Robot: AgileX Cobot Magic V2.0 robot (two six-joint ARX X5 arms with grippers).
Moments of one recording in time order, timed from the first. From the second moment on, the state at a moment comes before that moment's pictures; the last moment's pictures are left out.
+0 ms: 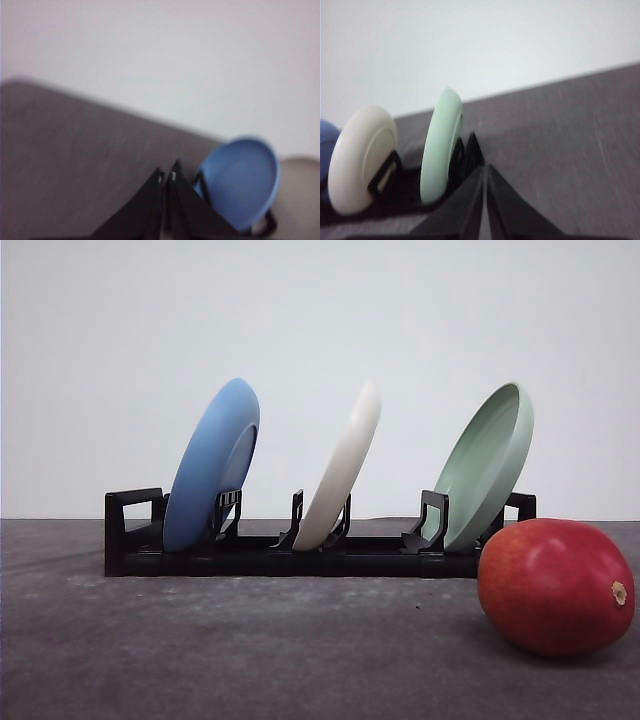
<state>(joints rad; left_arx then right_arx) 0.01 0.14 0.47 -0.40 0.05 -0.34 0.06 0.05 0.37 -0.40 -0.06 0.32</state>
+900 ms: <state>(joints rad) -0.15 0.73 0.79 -0.58 0.23 -0.09 0.18 0.58 0.55 -0.41 -0.37 0.05</state>
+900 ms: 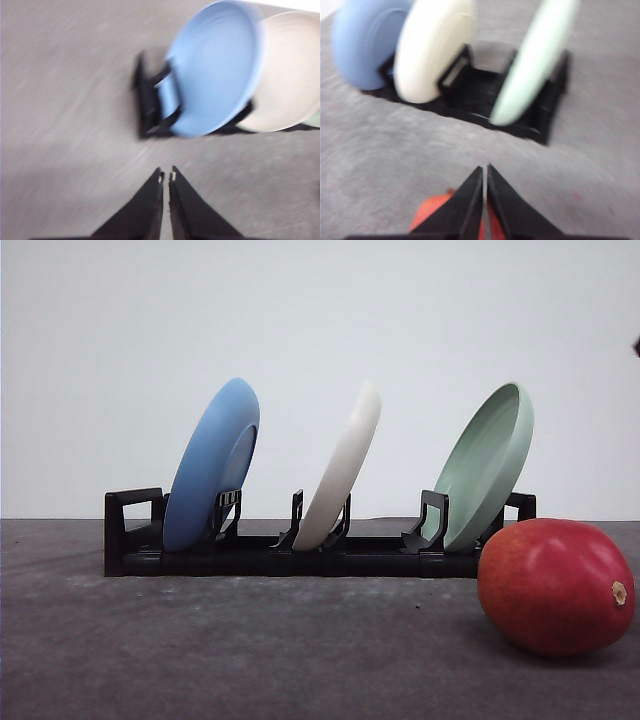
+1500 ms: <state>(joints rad) -0.36 0.79 0.79 -0.48 0.23 0.11 0.22 0.59 0.55 -0.32 -0.37 0.02</state>
